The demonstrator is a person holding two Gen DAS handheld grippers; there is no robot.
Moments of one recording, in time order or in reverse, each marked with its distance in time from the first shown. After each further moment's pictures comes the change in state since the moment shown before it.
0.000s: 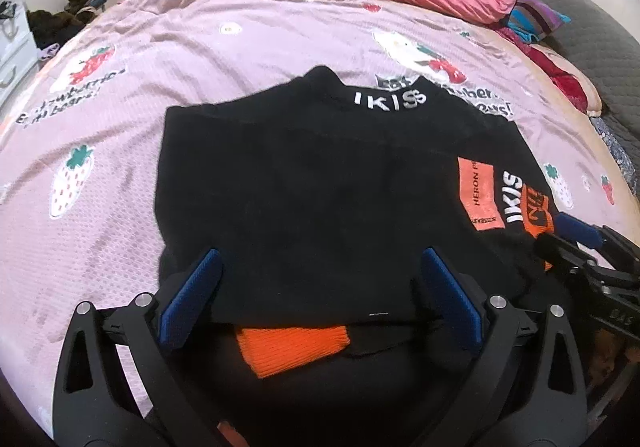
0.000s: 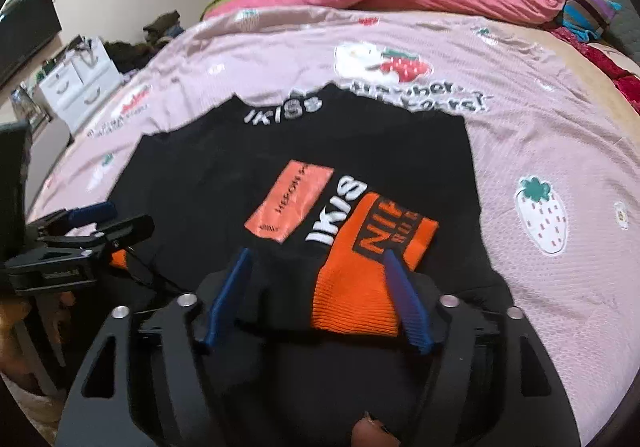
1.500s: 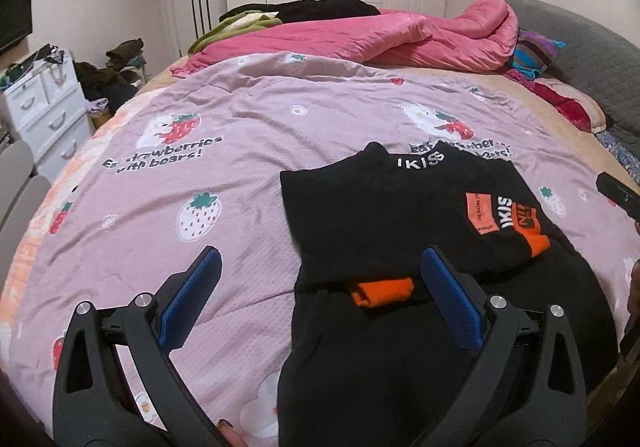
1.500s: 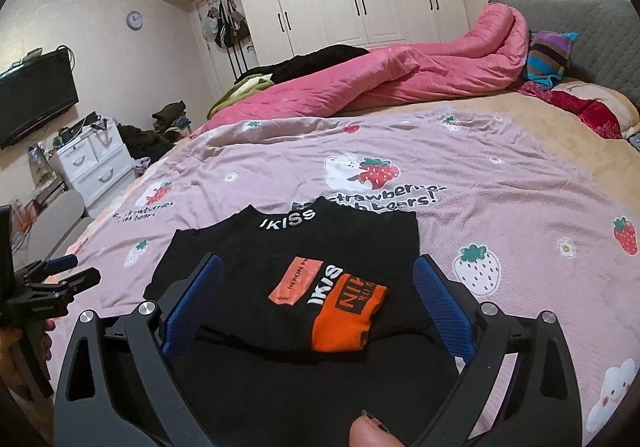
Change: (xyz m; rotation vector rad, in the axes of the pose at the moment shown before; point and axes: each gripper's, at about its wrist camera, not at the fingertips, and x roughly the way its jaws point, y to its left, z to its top) left arm -0.120 0.037 -0.029 0.057 -0.238 0.132; right arm -0.106 -0.006 -0.006 0.043 -0.335 -0.001
